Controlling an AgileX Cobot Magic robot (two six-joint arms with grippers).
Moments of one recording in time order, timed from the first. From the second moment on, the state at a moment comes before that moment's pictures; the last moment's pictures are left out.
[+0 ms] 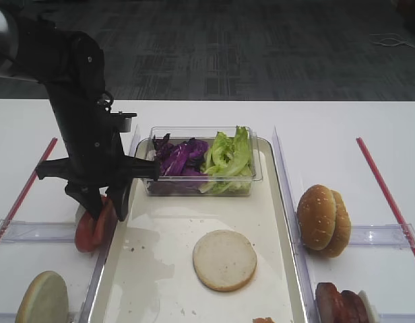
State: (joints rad) left arm -0.38 1.95 -1.35 -0.11 1.13 -0.22; right arm 0.01 -0.02 -0.47 -0.03 1.13 -0.01
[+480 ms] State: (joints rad) left arm -0.38 1.95 -1.35 -0.05 1.14 -0.22; right arm 0.01 -0.02 -0.47 -0.03 1.13 -0.01
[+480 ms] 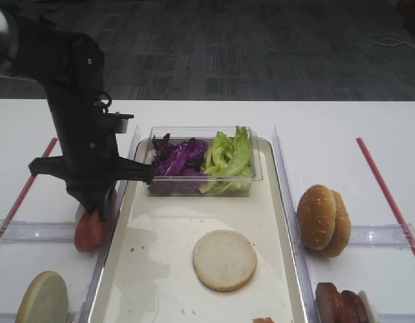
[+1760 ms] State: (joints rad) left arm -0.38 1.84 -1.42 -0.03 1.21 -0.23; right arm 0.01 -0.02 -0.47 -0.03 1.13 -0.01
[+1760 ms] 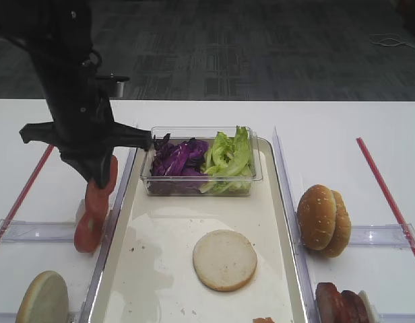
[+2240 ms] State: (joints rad) left arm -0.48 1.68 -1.37 -0.03 1.22 -0.24; right arm 0.01 -0.02 -0.47 -0.03 1.13 0.00
